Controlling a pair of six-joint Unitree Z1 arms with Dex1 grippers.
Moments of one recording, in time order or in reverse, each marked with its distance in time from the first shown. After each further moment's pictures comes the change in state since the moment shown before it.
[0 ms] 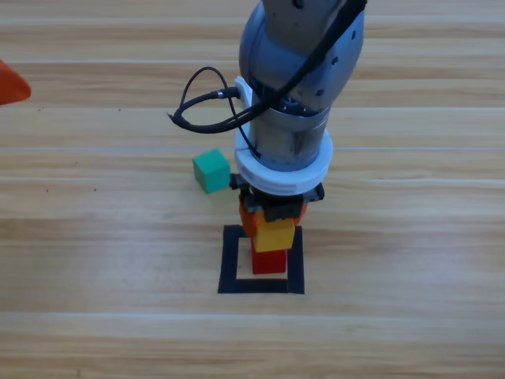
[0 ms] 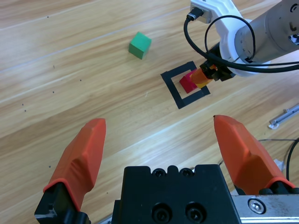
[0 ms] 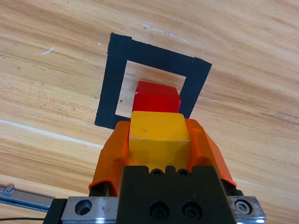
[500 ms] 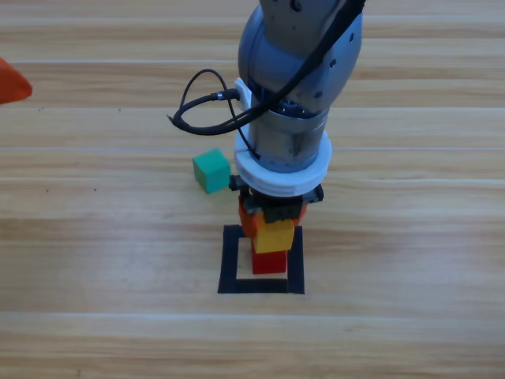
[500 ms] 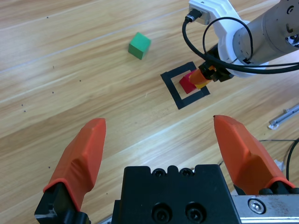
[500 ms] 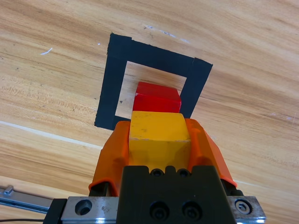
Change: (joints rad) arm 0 0.000 0.000 0.002 -0.006 0.000 0.000; arm 1 0.000 0.006 -0.003 0.000 0.000 0.000
